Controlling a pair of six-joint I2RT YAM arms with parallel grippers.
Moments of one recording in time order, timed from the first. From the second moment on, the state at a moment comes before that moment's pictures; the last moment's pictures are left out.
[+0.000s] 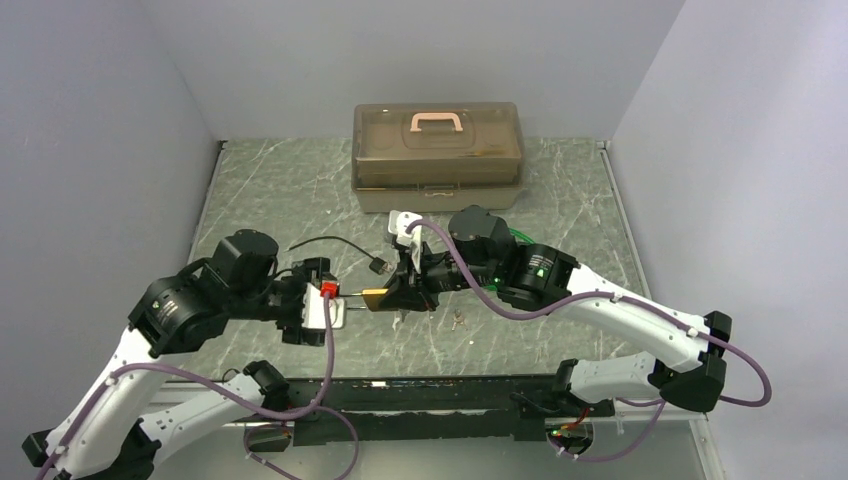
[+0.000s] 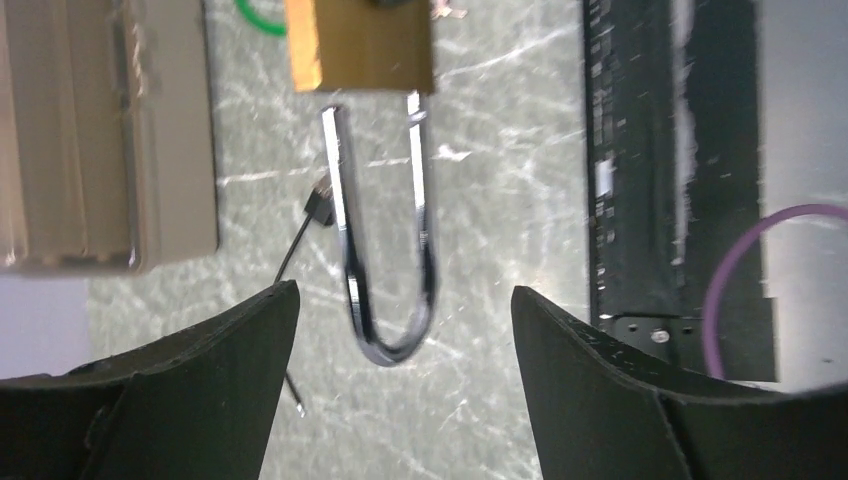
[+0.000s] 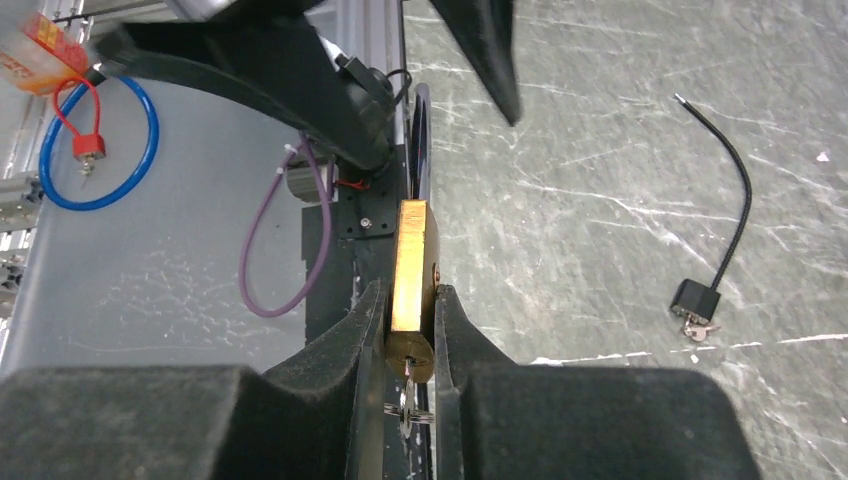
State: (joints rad) left arm -0.74 0.80 1.30 -1.25 0.45 0.84; right arm 1.11 1.21 1.30 -0.44 -0.42 0.01
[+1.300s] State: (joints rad) left arm -0.65 0.76 1.07 -1.19 0.32 0.97; right arm 0.92 1.62 1.00 0.22 -0.58 0.50
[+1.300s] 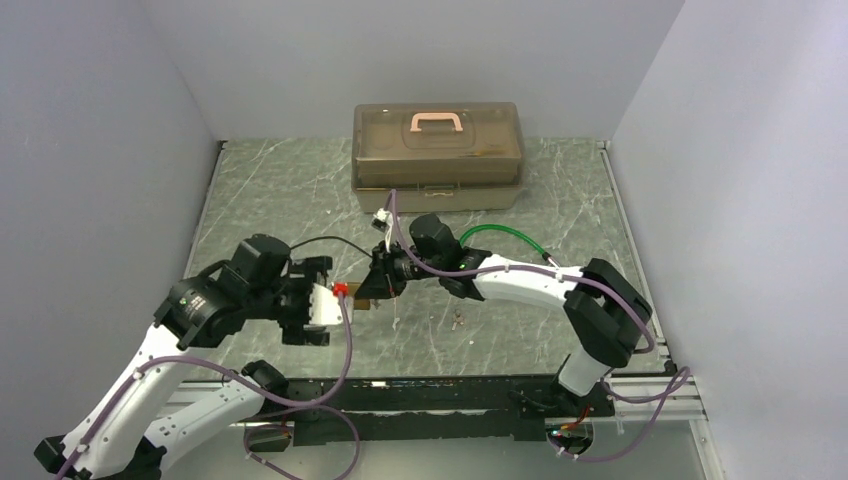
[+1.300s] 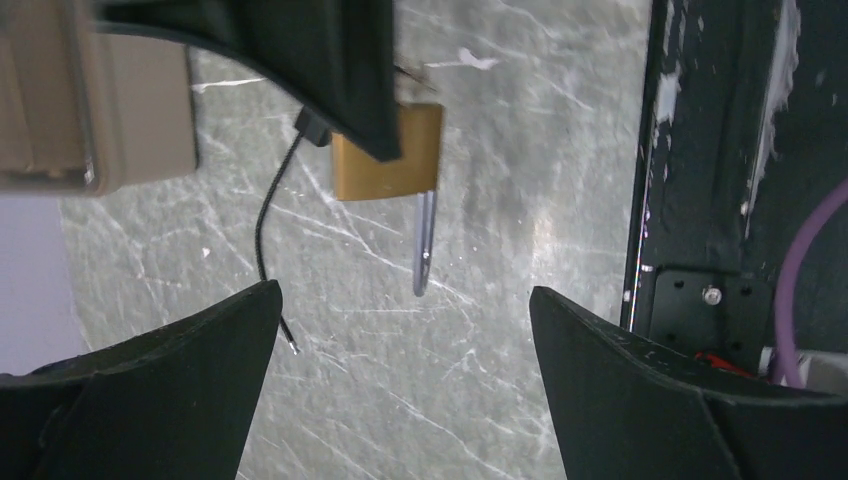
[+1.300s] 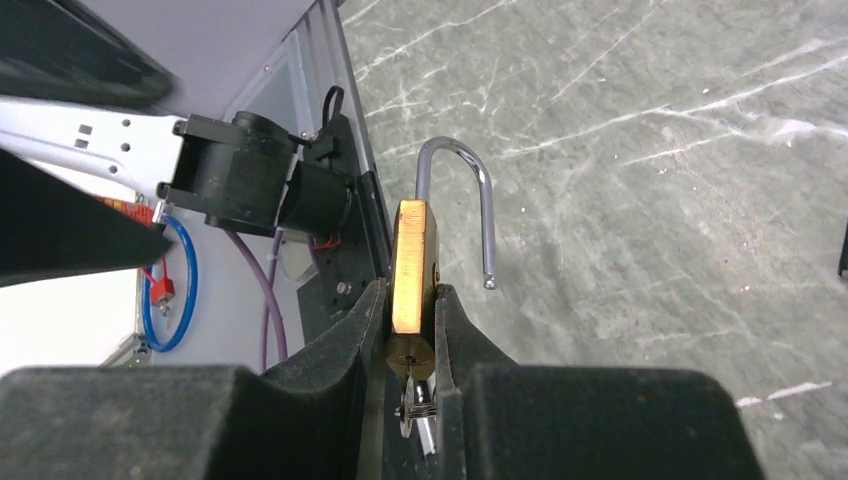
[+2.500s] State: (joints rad) left arm -0.45 0.73 1.39 -1.40 0.32 0.76; right arm 0.91 2.11 0.92 1.03 -0.51 0.90
